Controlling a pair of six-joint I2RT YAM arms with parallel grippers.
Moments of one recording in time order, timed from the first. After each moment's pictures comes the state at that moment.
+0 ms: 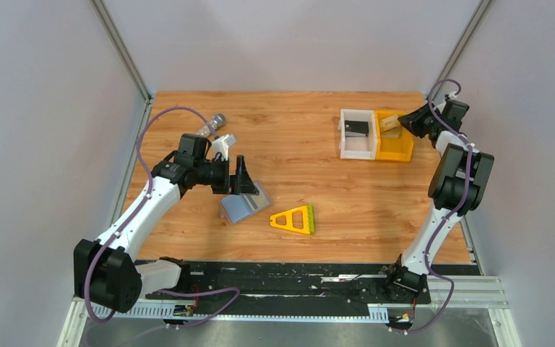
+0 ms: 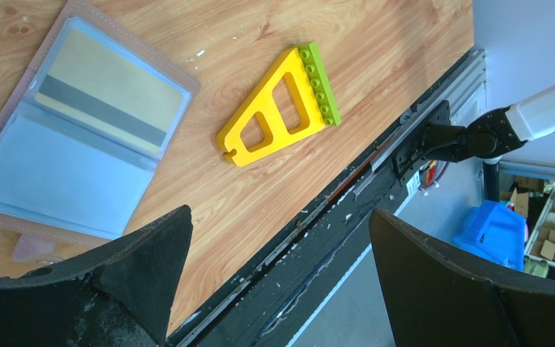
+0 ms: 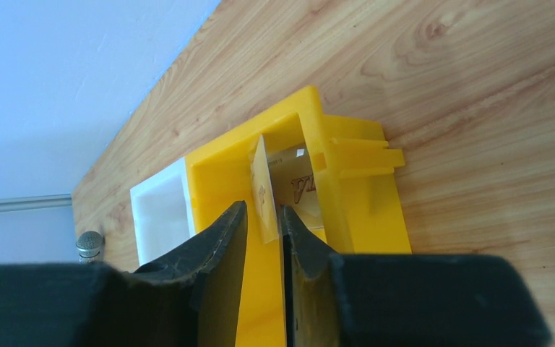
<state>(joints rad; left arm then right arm) -0.30 1.21 0.94 -0.61 0.69 -0.30 -0.38 2.11 1.48 0.09 -0.56 0.64</state>
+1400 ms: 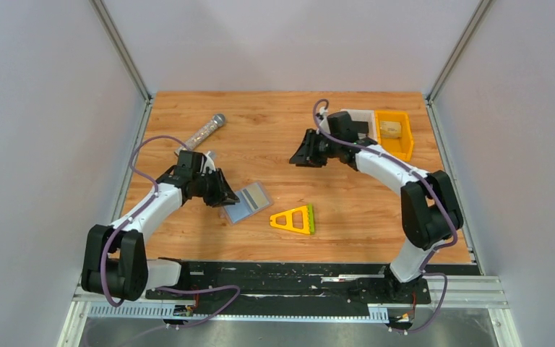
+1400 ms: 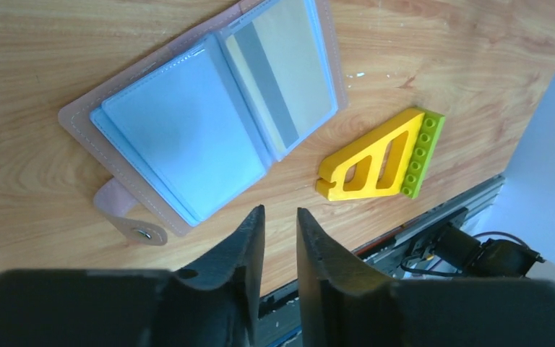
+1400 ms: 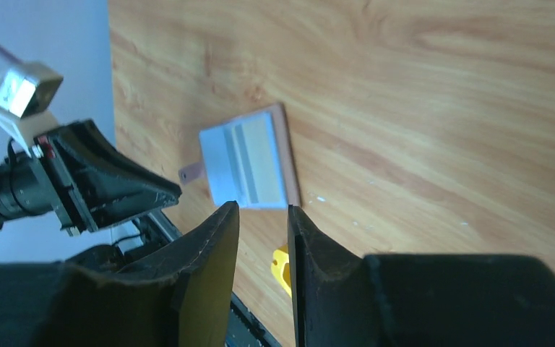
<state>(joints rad) -0.19 1.26 0.73 -0.46 0.48 -0.58 0.39 1.71 1.21 -0.21 -0.51 0.65</state>
